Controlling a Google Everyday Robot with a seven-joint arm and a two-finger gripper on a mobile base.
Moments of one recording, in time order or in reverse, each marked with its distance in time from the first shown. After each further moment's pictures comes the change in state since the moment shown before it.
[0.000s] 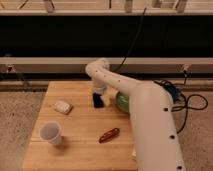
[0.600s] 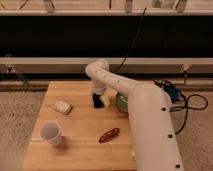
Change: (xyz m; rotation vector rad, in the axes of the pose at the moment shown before) arm -0.002 -0.003 0.008 -0.005 -0.010 -0.001
